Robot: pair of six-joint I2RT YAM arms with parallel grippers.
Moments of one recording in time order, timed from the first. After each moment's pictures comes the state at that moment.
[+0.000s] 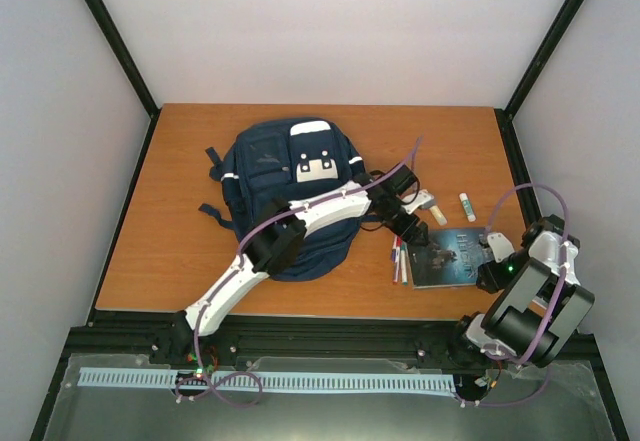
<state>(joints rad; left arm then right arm) -0.94 2.57 2.23 -0.69 0.54 -0.18 -0.68 1.33 0.71 -0.98 -0.19 -1.00</state>
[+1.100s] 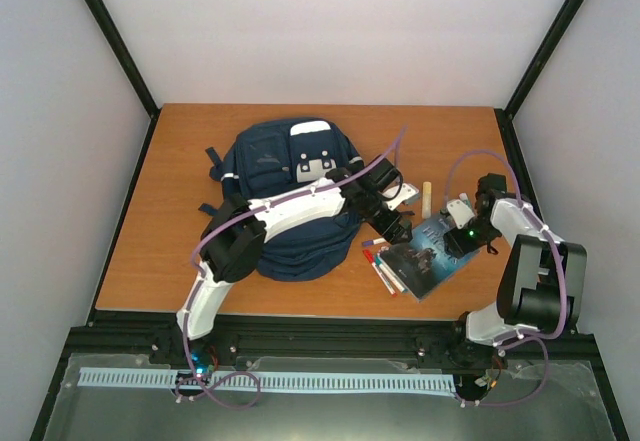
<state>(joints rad) -0.94 2.16 1.82 -0.66 0.41 -0.13 -0.19 1.48 0.83 -0.82 -0.15 -0.71</state>
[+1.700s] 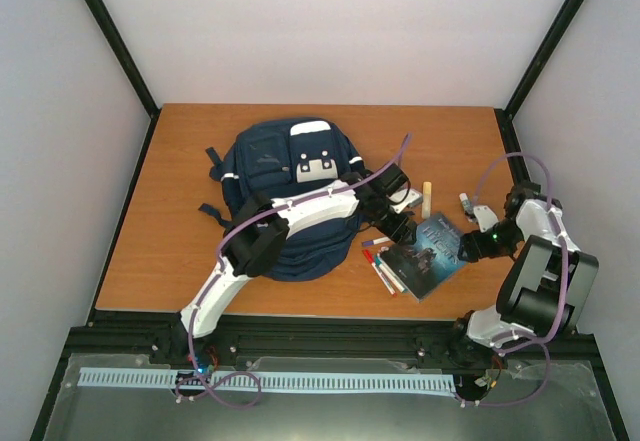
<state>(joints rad) -0.94 2.33 1.95 -0.67 0.41 -0.23 -0.40 1.47 0.91 -1.01 -0.26 -0.69</state>
